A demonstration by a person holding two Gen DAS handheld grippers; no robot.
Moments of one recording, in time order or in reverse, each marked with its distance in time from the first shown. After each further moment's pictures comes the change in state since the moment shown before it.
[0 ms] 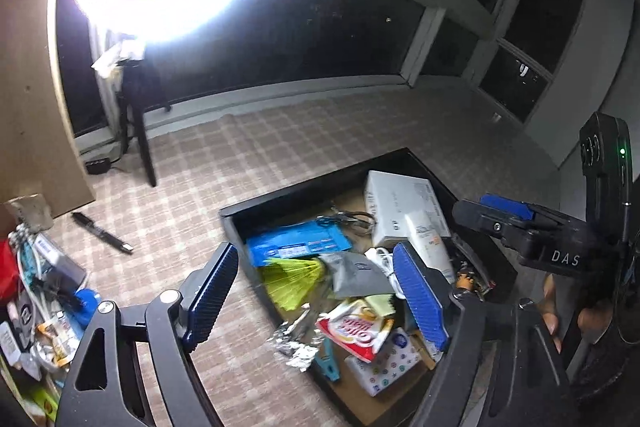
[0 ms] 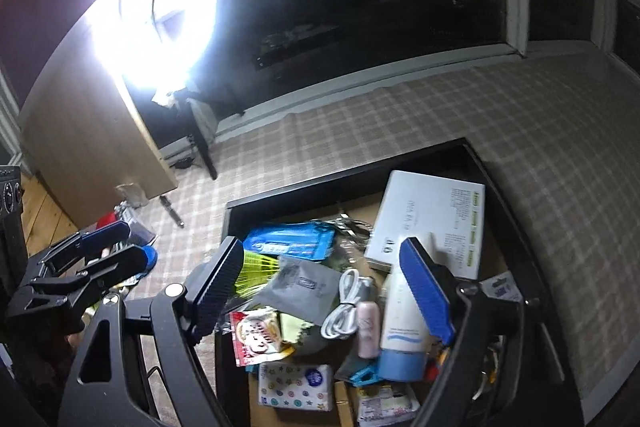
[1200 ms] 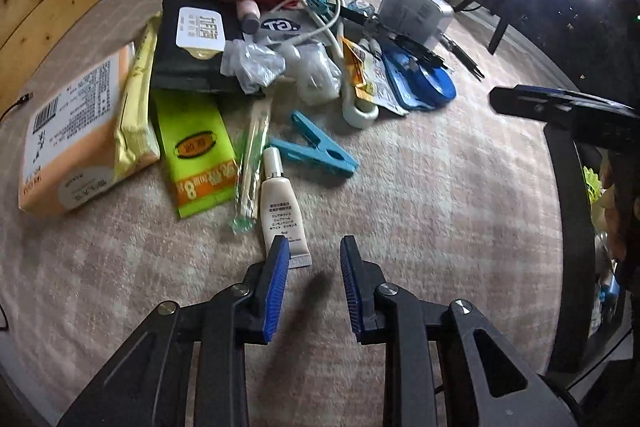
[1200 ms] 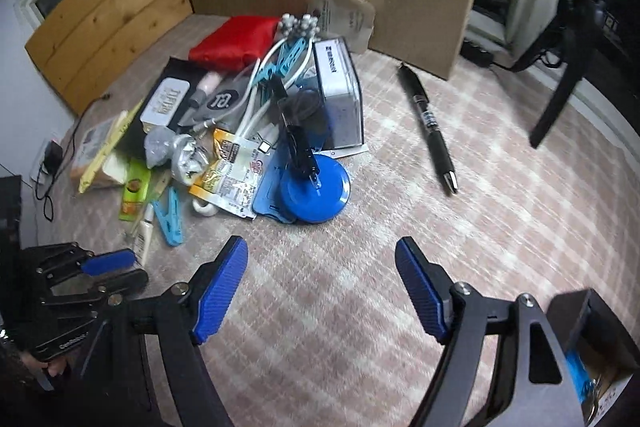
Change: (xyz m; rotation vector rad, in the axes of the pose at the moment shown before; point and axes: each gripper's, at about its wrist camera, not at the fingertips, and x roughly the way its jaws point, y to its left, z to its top) left arm -0.053 0.225 -0.210 -0.618 0.197 0.465; right arm 0.210 0.293 -0.064 -0.741 0.427 0.364
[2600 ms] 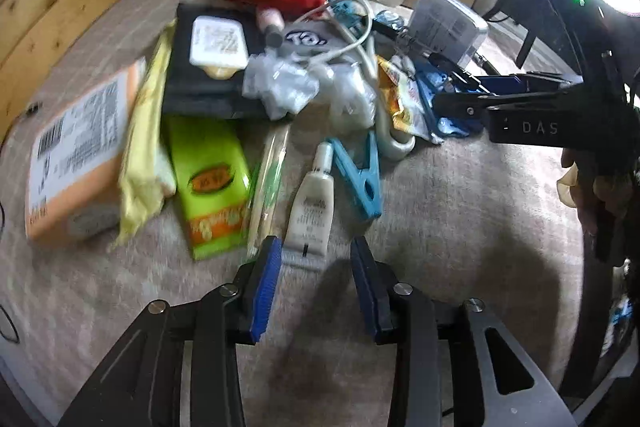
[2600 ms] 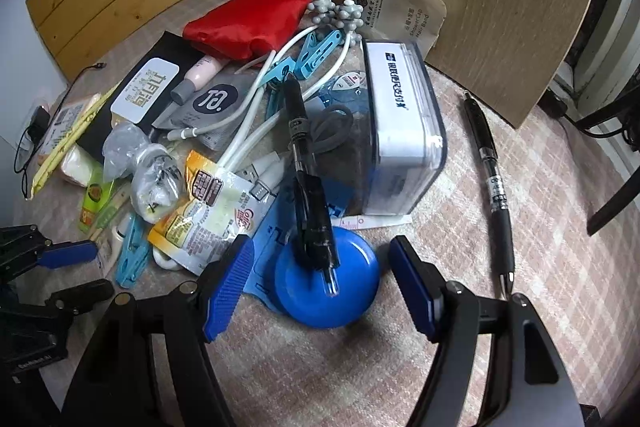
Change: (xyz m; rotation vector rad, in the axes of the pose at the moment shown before) left arm 0.015 0.003 0.021 0.003 -0.018 0.071; right arm 0.062 0.010 0.050 -0.167 0.018 0.016
